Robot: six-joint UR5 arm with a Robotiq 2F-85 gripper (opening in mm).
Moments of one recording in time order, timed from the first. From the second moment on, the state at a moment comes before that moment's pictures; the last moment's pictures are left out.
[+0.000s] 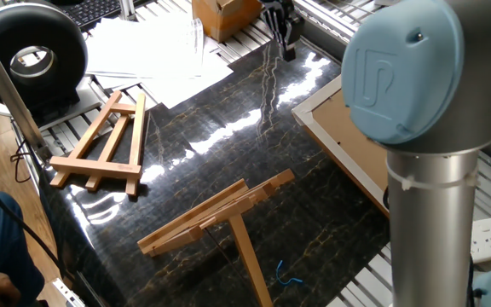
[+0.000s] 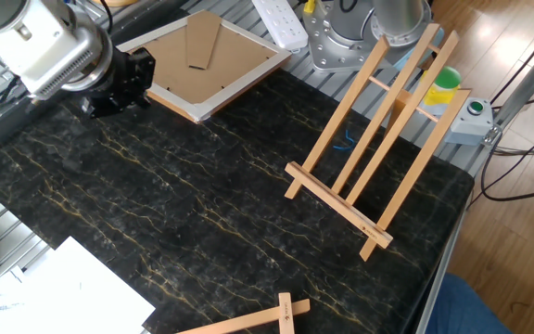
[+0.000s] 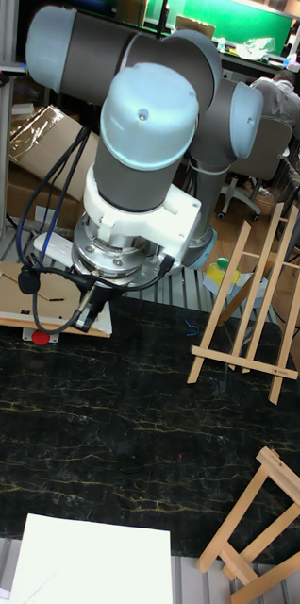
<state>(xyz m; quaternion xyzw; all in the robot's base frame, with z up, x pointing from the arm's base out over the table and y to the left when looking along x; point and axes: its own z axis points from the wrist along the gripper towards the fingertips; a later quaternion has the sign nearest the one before) 0.545 -0.078 0.196 0.61 -0.77 -0.12 0.17</state>
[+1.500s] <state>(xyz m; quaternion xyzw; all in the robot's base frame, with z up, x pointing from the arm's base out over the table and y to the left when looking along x) 0.550 -0.134 0.162 0.68 -0.70 -0.16 0.17</state>
